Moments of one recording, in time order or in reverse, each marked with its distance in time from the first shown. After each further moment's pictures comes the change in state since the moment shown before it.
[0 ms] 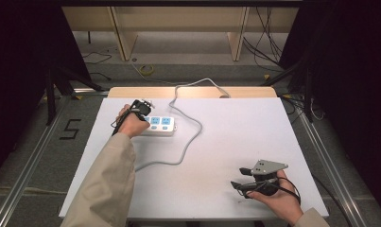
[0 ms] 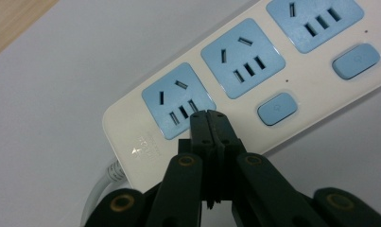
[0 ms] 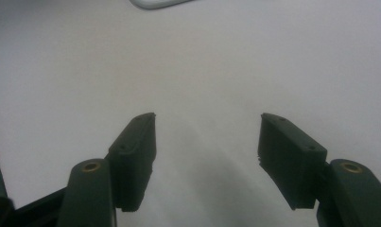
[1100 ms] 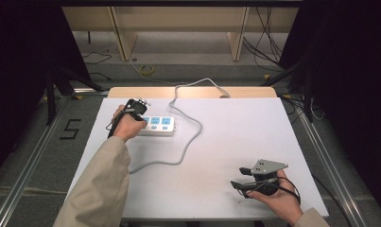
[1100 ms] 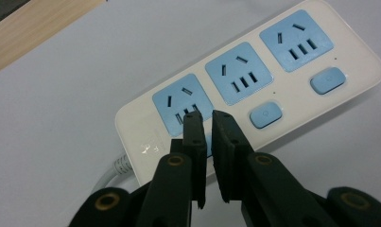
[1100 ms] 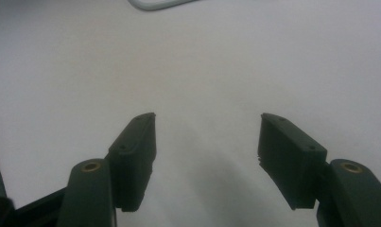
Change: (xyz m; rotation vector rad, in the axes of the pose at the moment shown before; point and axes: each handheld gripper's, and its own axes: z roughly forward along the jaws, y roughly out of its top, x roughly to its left) left arm 0.004 -0.011 -0.020 -0.107 -0.013 -0.076; right arm 0.000 0.001 0.000 -0.003 0.001 0.001
